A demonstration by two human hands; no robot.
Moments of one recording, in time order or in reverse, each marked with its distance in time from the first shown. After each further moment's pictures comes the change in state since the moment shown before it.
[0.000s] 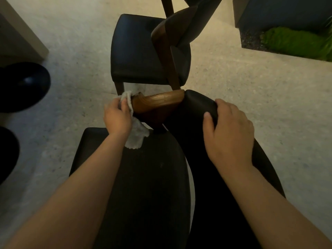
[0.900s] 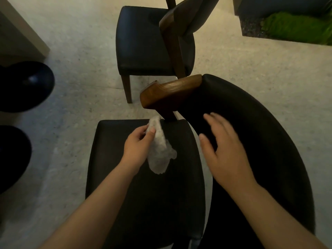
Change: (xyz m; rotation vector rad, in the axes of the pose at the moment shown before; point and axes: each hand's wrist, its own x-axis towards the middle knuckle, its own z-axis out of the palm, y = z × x) left_hand -0.091 -0.033 -0.069 -0.309 -0.574 -0.253; right_hand -0.085 -0.037 -0.002 0.290 -0.247 -0.012
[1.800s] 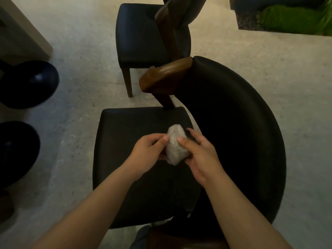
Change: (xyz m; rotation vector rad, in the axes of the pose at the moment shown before) left_hand -0.102 0.008 0.015 0.059 -0.336 0.007; right_hand -0.069 -0.017 0.036 1.277 -0.147 0.729
